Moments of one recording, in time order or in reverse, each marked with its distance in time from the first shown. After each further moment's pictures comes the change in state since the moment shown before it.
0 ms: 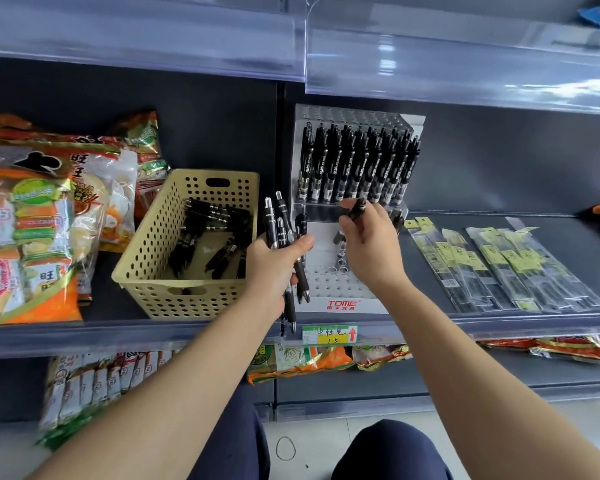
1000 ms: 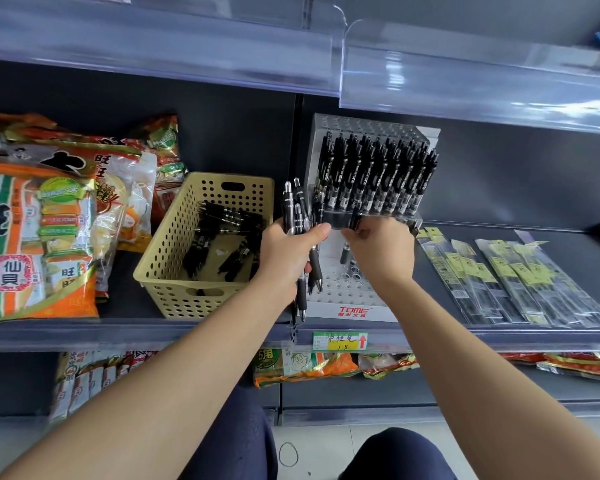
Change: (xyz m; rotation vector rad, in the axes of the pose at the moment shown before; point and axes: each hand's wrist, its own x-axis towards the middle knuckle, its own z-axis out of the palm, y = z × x) left_hand 0.011 0.021 -0.003 0.049 -0.065 0.031; right_hand 0.015 -0.009 0.008 -0.352 -0.015 0.134
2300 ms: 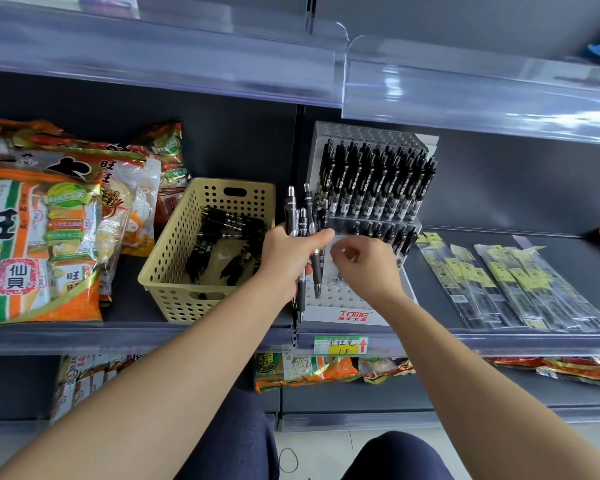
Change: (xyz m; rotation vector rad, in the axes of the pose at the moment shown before) left_hand -0.002 0.010 0.001 0.015 -0.050 -0.051; right_hand -0.018 0.005 0.011 0.252 -0.174 -0.119
